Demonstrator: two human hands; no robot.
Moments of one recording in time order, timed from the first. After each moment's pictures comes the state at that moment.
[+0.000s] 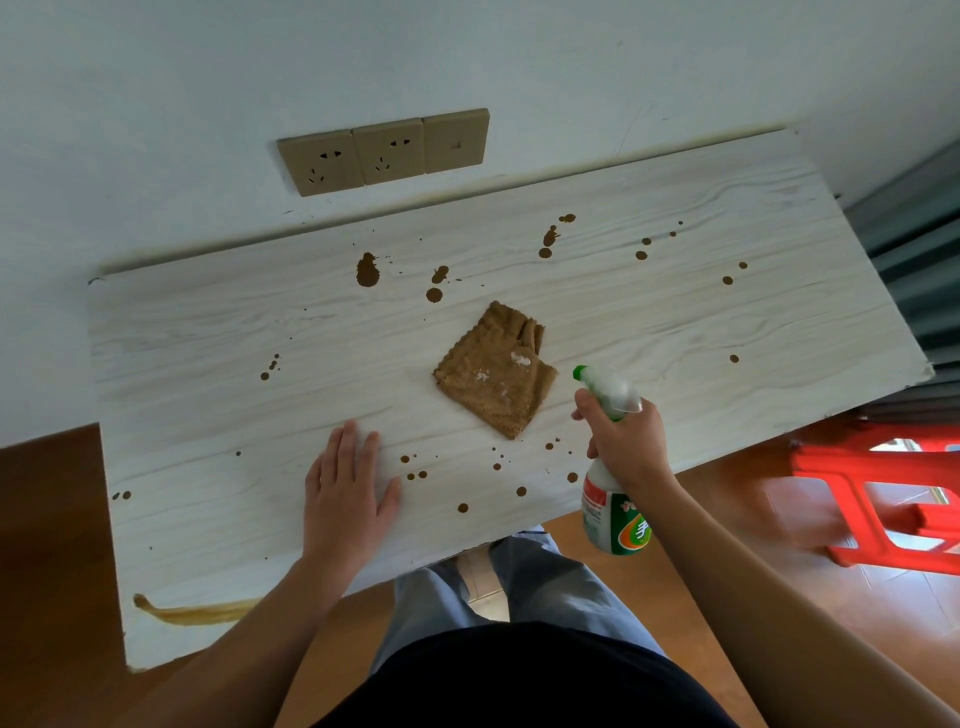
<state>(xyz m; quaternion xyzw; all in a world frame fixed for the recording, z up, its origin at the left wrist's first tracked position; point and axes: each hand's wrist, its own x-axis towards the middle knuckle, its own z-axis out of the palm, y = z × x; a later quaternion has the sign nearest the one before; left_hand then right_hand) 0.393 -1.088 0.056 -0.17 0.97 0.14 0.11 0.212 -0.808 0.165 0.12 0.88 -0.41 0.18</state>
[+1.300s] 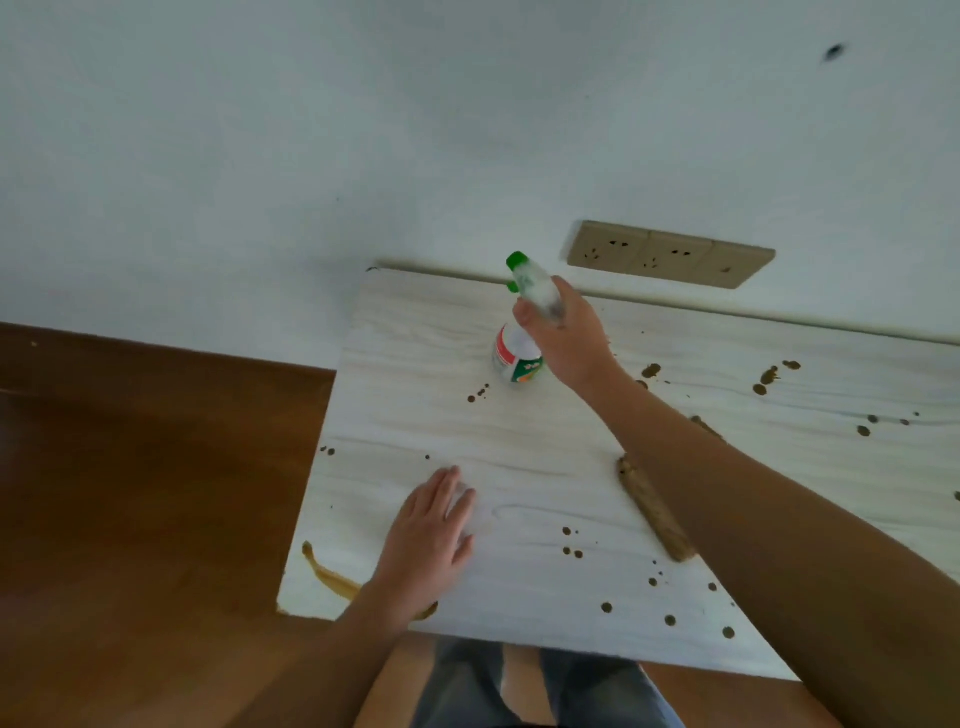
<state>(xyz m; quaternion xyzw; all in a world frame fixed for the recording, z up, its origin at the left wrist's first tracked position) 0.457 -1.166 0.061 -0.18 0.97 0.15 0.05 0.167 -1.163 0.199 -0.29 0.83 -0.42 0.23</state>
